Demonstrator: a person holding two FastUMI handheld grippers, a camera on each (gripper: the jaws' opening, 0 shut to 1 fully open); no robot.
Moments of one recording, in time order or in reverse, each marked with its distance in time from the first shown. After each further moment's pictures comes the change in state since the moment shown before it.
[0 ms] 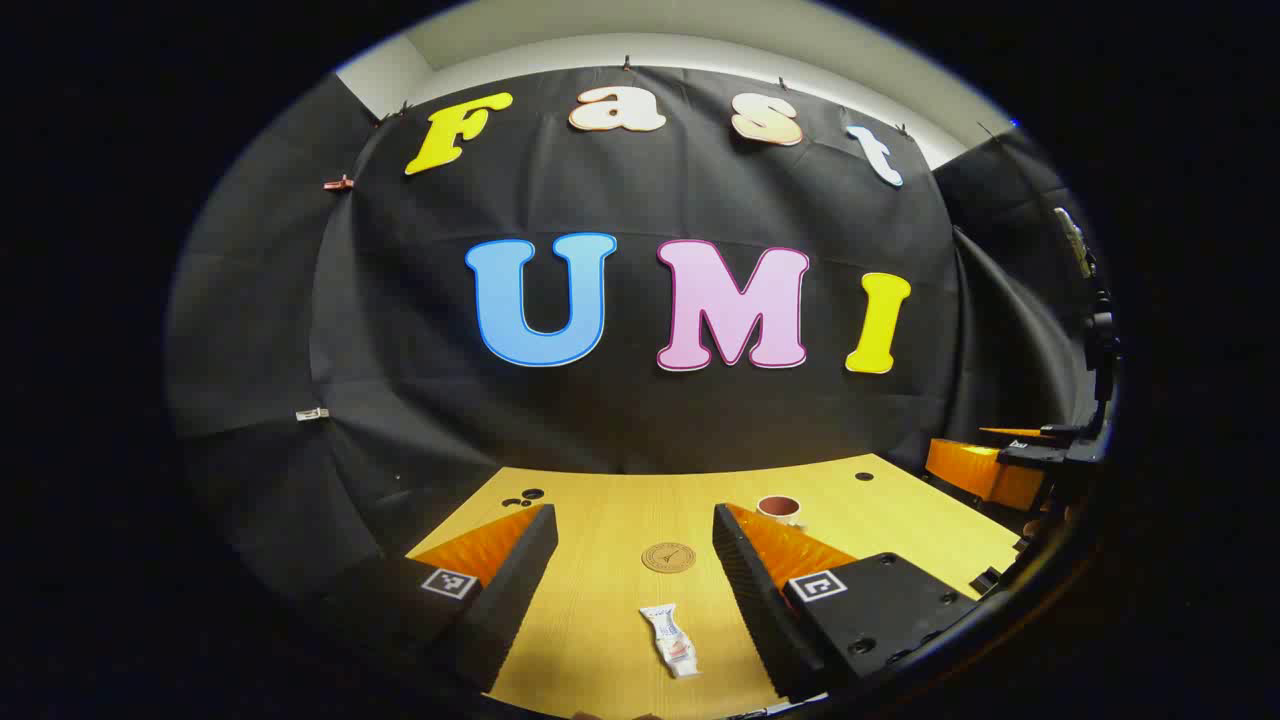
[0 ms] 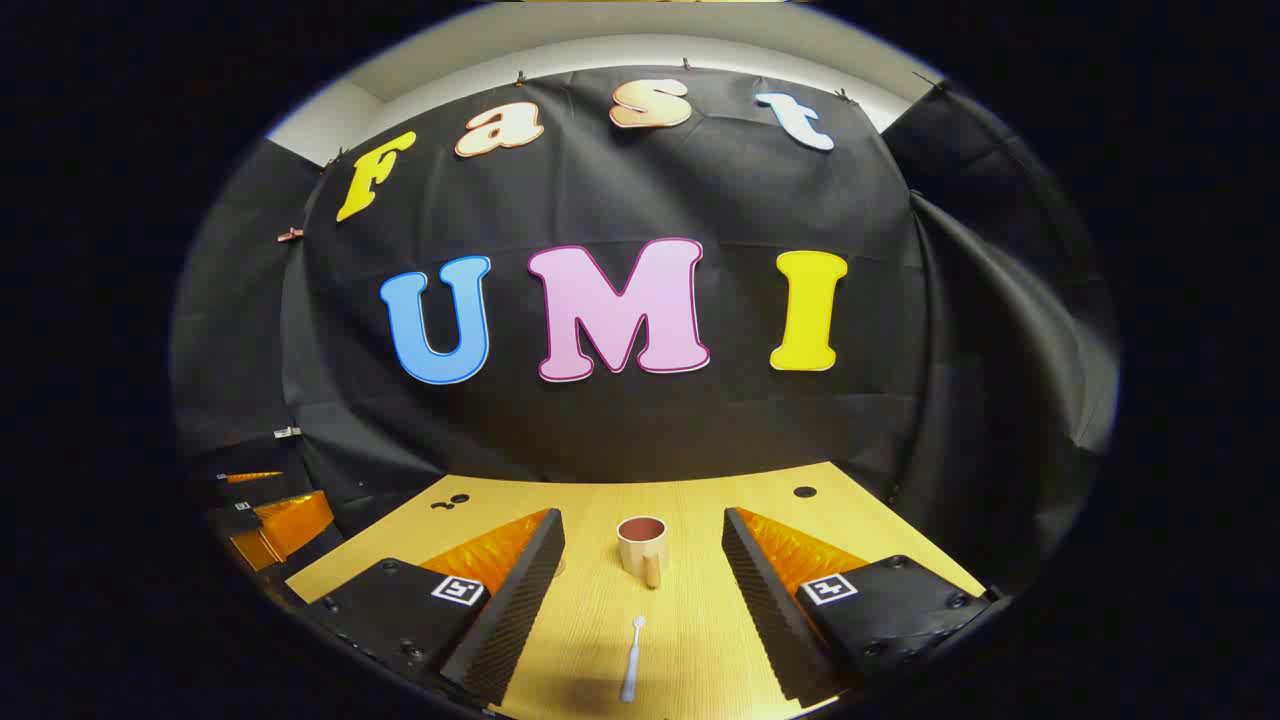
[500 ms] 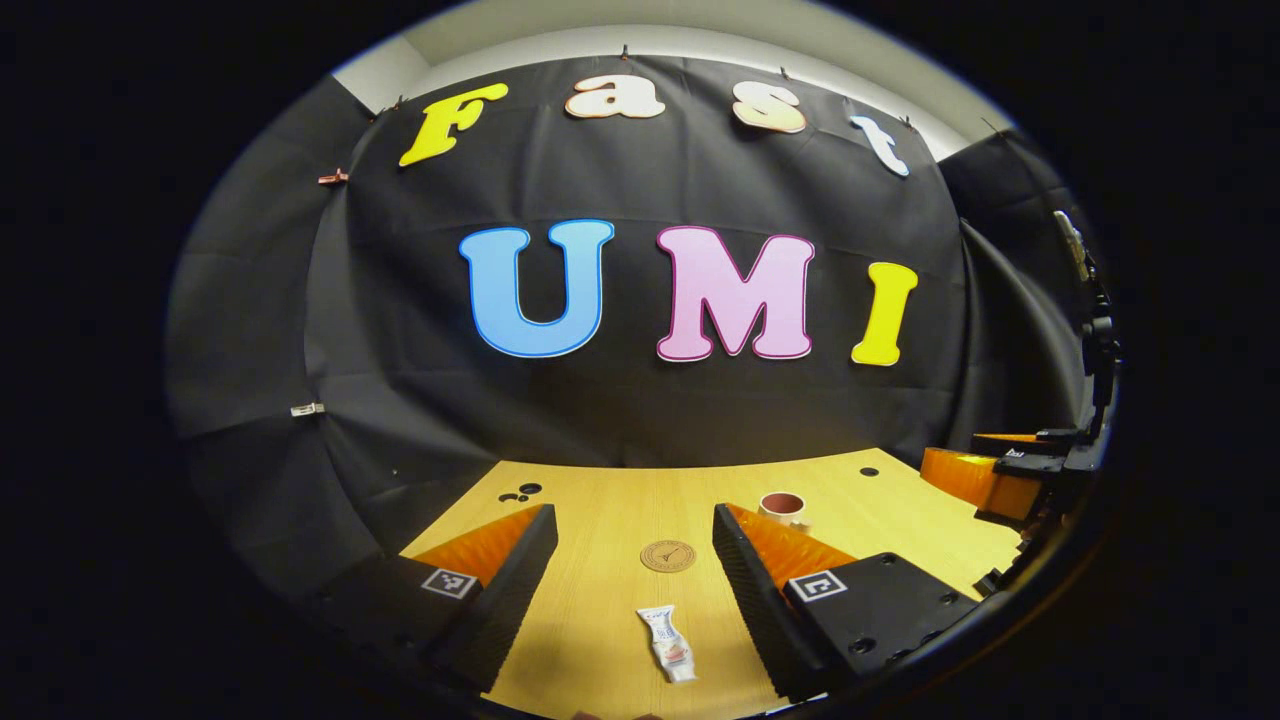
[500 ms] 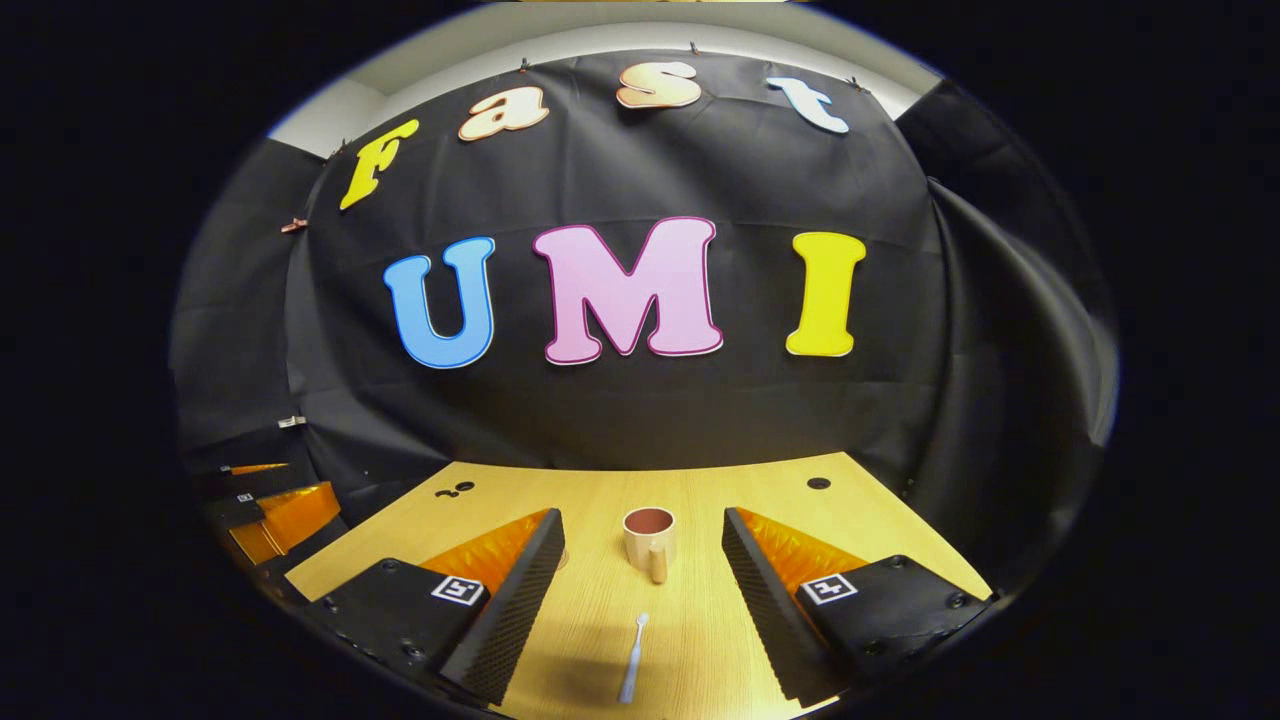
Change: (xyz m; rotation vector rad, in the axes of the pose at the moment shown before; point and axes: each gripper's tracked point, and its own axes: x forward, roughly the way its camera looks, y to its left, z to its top) left arm 0.021 -0.004 -0.006 -0.002 0.033 0.009; right arm 0.021 0.001 -0.013 -0.010 0.048 0.040
